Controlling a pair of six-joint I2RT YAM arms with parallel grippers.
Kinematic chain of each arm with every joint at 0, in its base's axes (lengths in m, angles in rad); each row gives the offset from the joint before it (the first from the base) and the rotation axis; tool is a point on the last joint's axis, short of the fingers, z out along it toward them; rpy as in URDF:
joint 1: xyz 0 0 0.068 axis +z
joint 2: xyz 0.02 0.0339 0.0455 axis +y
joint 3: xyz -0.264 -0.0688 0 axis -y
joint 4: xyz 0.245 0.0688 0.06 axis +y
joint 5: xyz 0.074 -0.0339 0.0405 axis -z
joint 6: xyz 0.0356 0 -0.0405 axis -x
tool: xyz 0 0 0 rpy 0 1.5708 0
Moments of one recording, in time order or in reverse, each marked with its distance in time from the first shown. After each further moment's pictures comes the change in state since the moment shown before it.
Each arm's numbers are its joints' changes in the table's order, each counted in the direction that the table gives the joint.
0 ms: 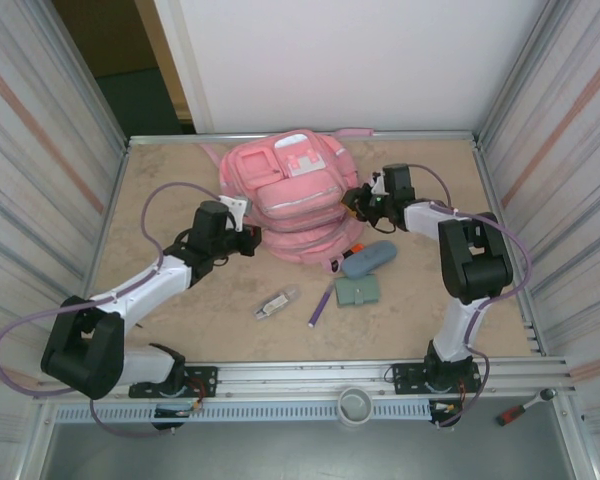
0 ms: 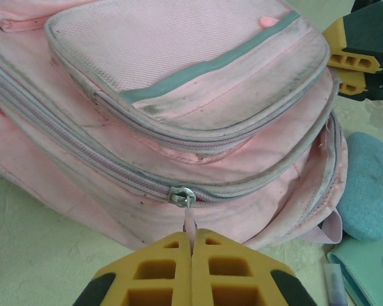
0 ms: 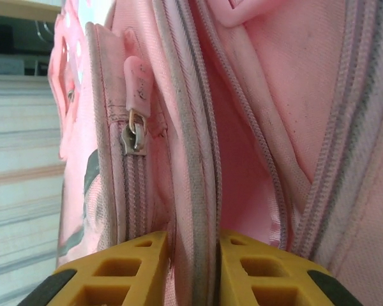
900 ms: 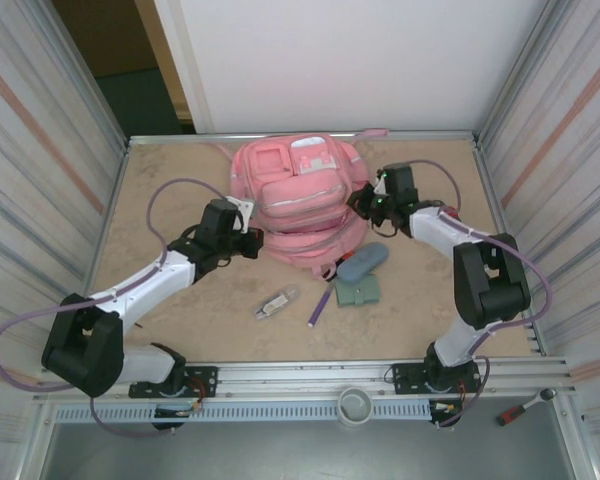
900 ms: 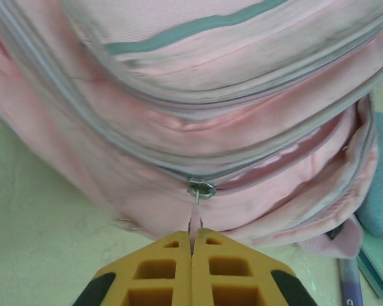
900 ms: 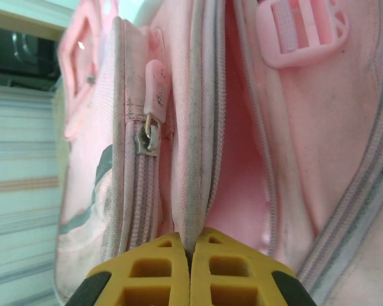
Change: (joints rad) left arm -0.040 0.008 0.068 0.159 -0.101 -0.025; right arm 0.010 -0.176 -0.017 0.158 0.134 0.091
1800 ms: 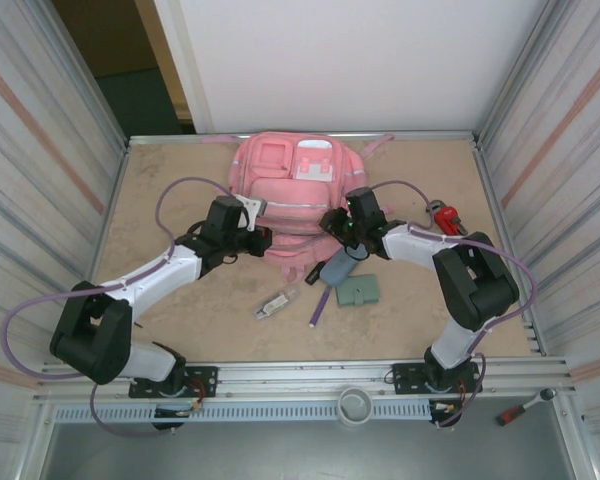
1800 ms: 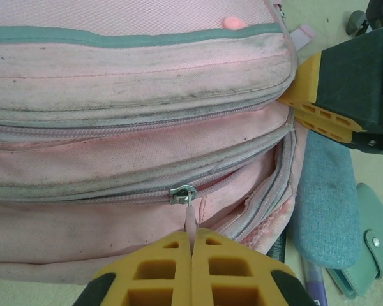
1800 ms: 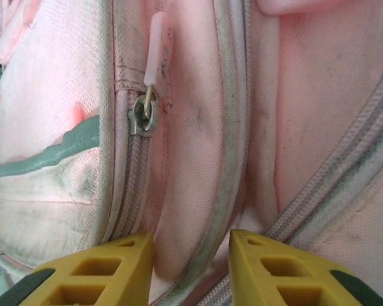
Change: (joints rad) left arm -0.016 0.077 0.035 -0.046 0.126 0.029; right arm 0.265 0.013 -0.145 -0.132 0.276 -0.149
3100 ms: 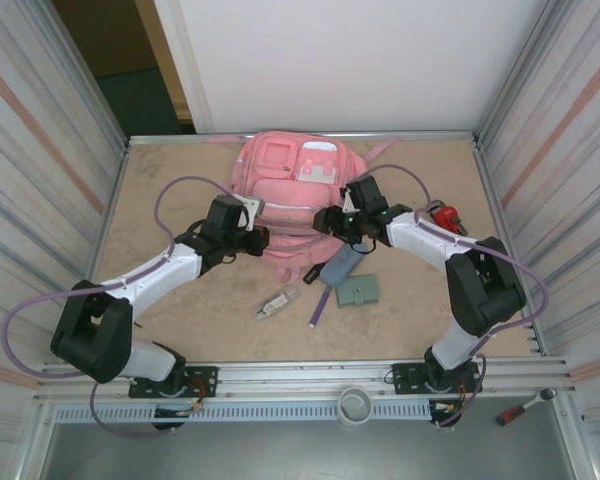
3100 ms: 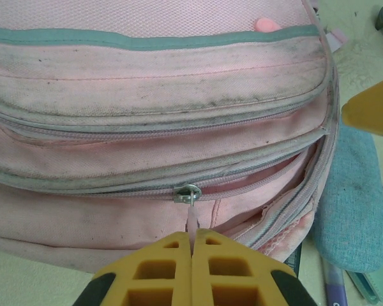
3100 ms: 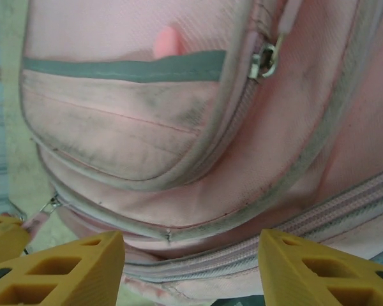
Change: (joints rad) left arm 0.006 0.008 0.015 0.046 -0.051 -0.006; right arm -0.013 -0.045 0.149 0.323 -0.167 0.258
